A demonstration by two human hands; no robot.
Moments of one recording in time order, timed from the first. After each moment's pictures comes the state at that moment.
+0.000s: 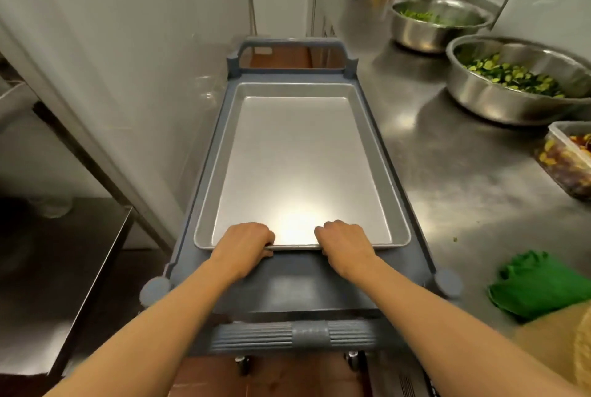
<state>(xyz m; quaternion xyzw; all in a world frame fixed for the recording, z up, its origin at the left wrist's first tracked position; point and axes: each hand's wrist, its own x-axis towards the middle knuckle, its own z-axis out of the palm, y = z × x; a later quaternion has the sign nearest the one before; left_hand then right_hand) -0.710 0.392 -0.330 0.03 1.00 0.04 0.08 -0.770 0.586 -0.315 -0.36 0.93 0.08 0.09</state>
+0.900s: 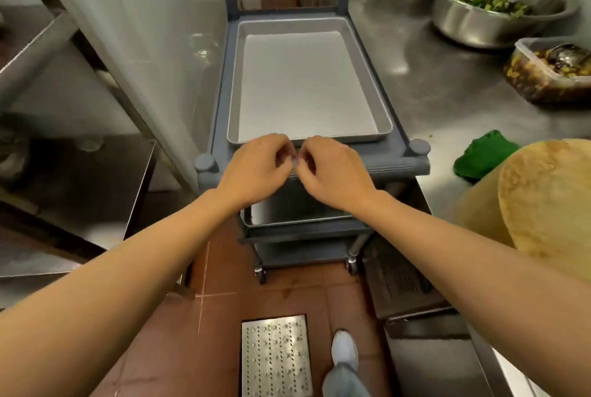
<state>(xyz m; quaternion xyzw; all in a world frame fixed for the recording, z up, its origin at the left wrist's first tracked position) -0.544 0.447 -0.250 0.05 0.95 0.28 -0.11 -0.582 0.607 -0.249 -0.36 0.89 -0.26 -0.09</state>
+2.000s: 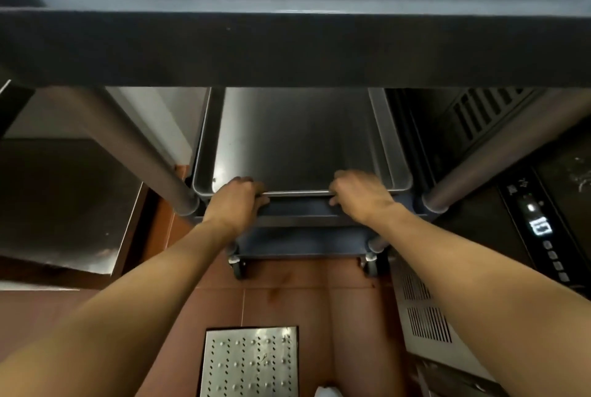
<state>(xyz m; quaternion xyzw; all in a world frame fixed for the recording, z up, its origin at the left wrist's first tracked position) -0.617 0.412 -0.671 -0.09 0.98 0.19 0.08 -0.721 0.620 -0.671 -0.38 0.92 0.03 0.12</state>
